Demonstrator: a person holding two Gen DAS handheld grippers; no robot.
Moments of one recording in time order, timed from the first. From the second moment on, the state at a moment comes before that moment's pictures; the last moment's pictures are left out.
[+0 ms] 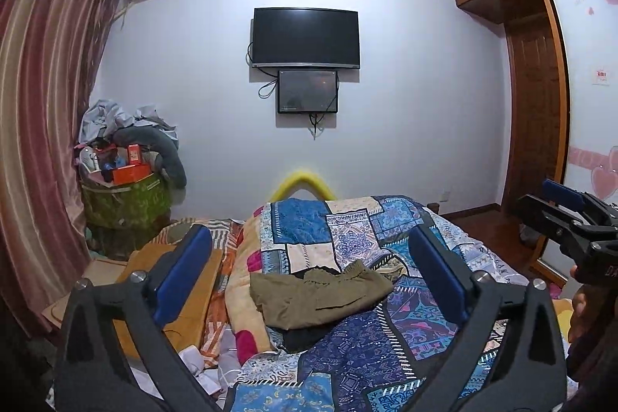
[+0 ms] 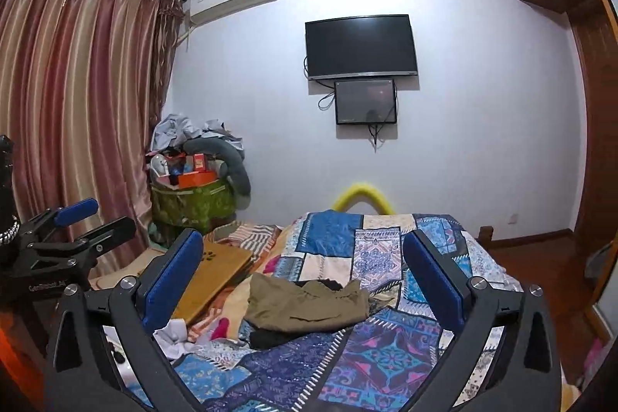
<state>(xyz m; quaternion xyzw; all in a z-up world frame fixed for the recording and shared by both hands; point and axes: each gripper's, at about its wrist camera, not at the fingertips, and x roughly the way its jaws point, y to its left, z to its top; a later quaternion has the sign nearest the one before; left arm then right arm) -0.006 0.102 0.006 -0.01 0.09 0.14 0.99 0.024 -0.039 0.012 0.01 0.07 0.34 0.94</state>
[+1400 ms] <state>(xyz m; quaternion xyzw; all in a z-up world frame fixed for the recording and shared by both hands) 0.005 0.106 -0.002 -0.01 0.10 0.12 0.99 0.022 -0.053 0.005 0.01 0.08 0.32 0.94</state>
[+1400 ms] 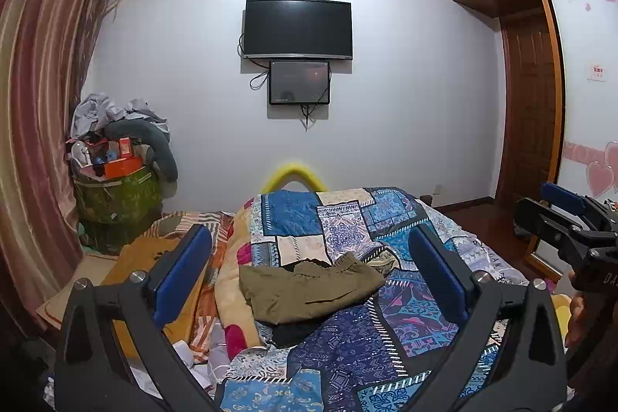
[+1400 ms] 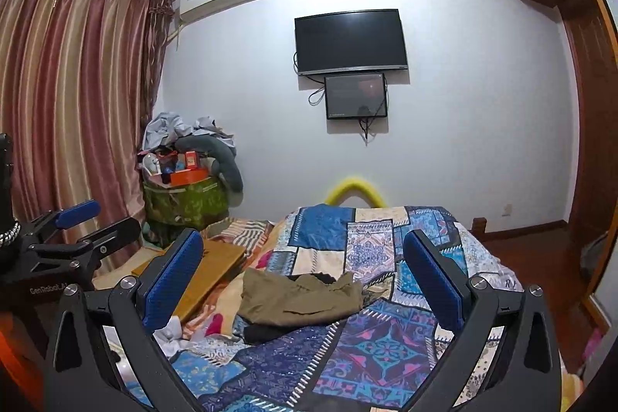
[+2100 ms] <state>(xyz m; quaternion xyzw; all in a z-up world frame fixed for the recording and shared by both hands) 0.008 0.103 -0.005 -0.01 0.11 0.10 0.99 0.023 -0.057 0.005 0.02 0.09 0.32 0.94</state>
